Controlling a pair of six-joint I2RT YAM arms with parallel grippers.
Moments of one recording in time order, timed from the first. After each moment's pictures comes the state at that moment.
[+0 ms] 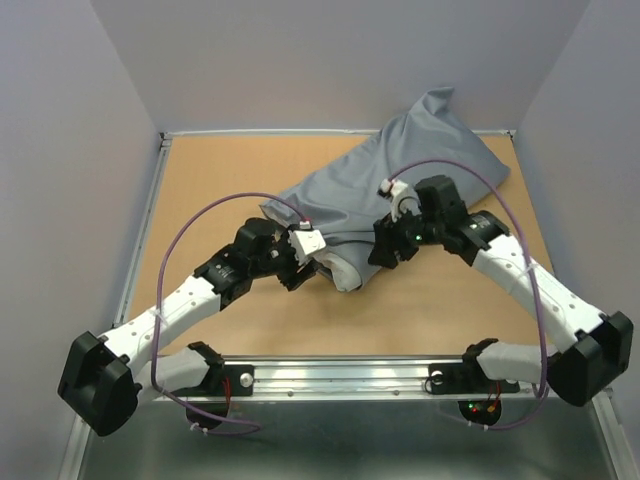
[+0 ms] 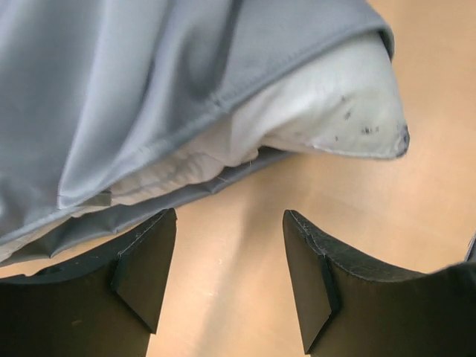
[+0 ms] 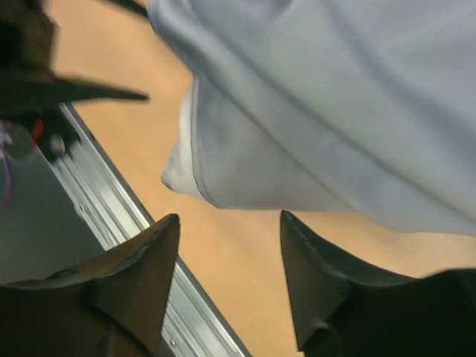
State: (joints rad) left arm -0.65 1.06 0.70 -0.19 0.35 0.37; right arm 0.51 1.17 1.18 -0.68 -0.48 0.05
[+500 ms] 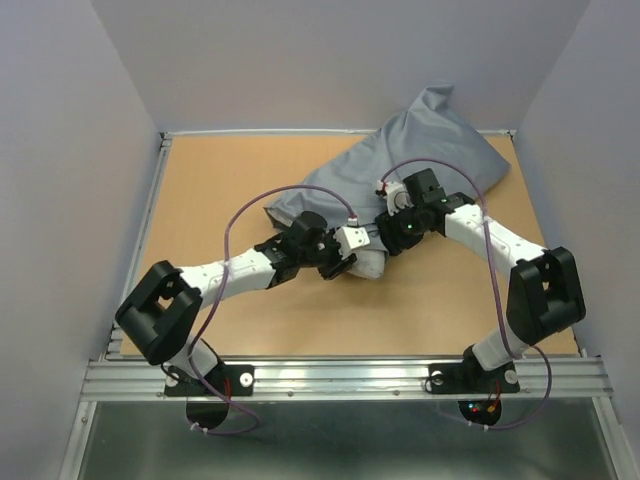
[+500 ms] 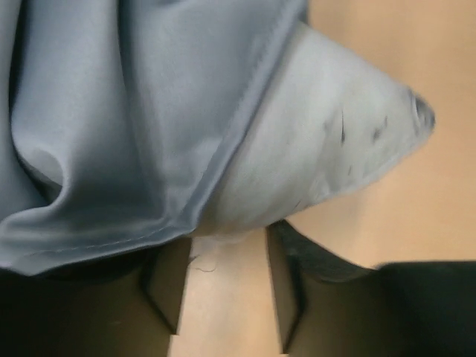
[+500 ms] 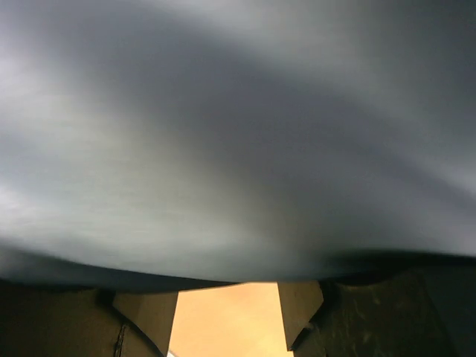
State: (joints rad) left arm -0.79 1.44 0.79 0.03 0.34 0.36; right arm 0.44 1.54 1.10 -0.63 -0.37 -0.11
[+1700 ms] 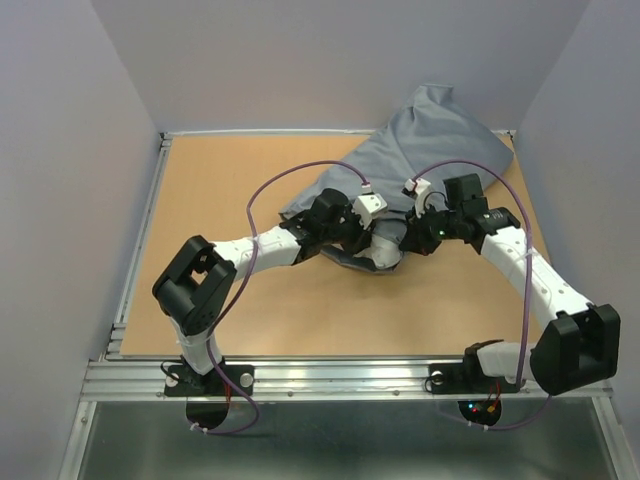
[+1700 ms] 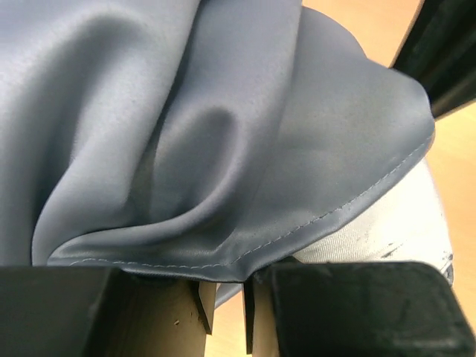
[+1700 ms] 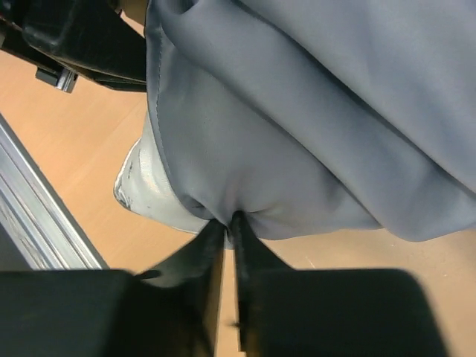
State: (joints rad) left arm -0.79 1.74 1.10 0.13 0.35 0.08; right arm 0.26 1.27 1.03 -0.66 -0.61 -0.29
